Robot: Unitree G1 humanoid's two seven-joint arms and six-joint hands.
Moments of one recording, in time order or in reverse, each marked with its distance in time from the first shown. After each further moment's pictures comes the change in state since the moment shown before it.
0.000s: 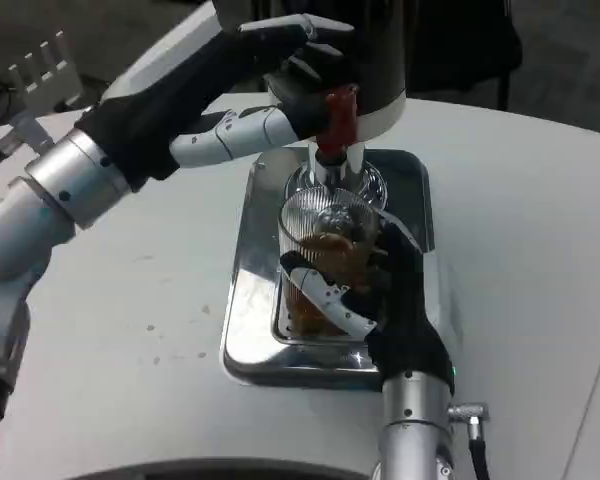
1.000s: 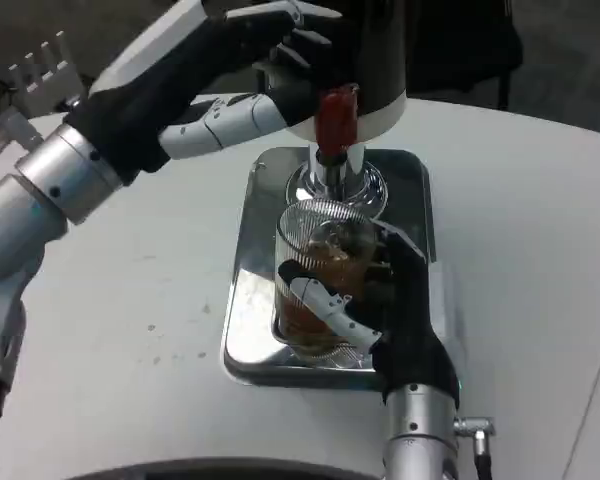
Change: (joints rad) left arm 0.000 -0.004 0.027 0.000 -0.003 0.000 0.010; right arm 0.057 0.007 0.002 -0.060 -0.012 0.002 0.010
